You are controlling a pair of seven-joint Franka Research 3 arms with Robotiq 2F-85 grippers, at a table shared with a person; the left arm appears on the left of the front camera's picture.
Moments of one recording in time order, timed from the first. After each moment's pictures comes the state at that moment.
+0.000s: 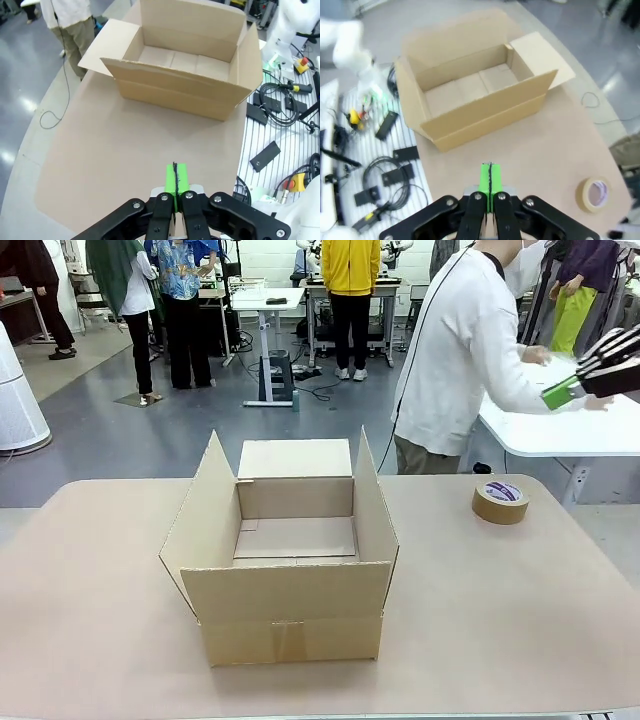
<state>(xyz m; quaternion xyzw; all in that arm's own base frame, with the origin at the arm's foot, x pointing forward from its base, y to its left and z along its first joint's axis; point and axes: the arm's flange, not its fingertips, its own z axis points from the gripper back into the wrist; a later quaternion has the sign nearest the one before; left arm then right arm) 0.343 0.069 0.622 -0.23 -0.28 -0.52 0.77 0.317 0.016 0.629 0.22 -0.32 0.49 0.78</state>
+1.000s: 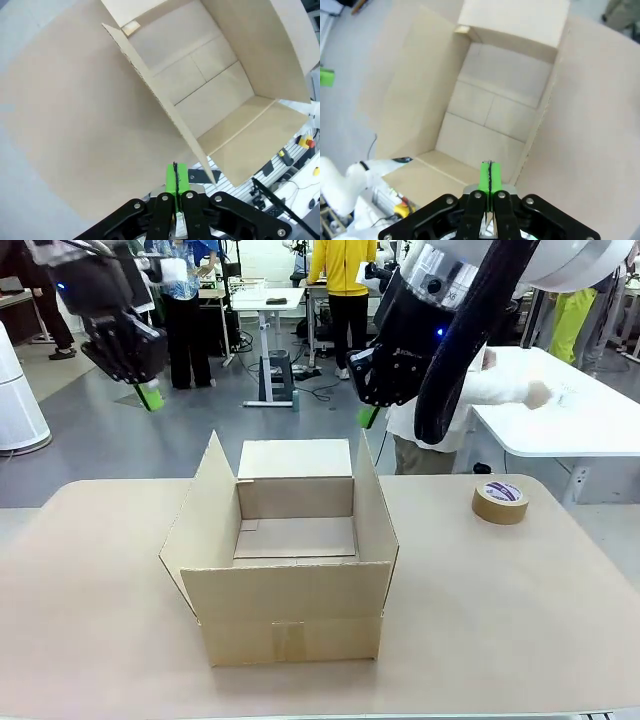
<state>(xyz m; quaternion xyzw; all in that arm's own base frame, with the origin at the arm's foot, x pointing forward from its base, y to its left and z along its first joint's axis) 0.421 -0.193 0.643 -0.11 -0.02 -0.22 0.97 0.373 0.261 0.613 0.15 -0.13 0.16 0.97</state>
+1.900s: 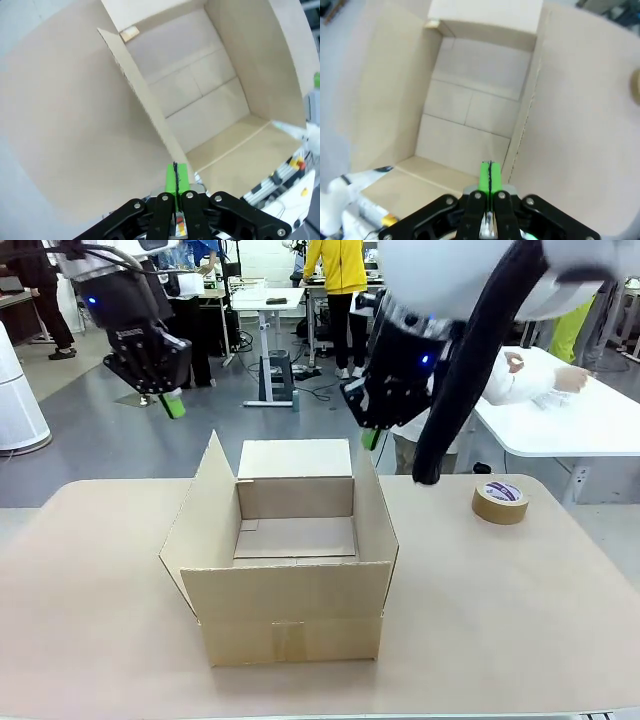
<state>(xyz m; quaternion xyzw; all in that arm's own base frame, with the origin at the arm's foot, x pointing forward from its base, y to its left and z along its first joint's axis) 0.424 -0.218 0.632 -0.11 -0.04 -0.16 0.98 0.359 0.281 0.577 0.09 -0.13 0.13 0.98</state>
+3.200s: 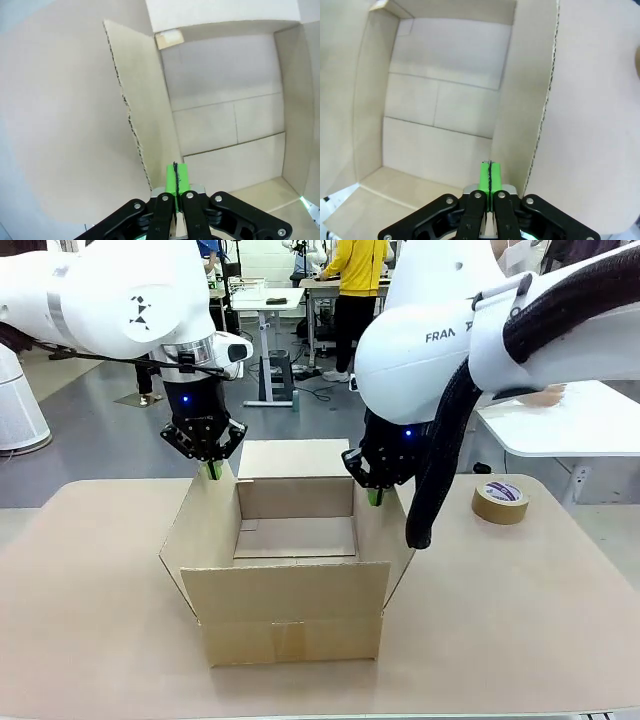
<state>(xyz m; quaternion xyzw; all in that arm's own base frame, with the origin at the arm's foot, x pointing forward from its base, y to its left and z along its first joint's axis) 0.452 -0.267 0.511 -0.01 -0.05 -0.03 1.00 0.384 0.275 0.487 0.04 -0.09 0.10 0.99</state>
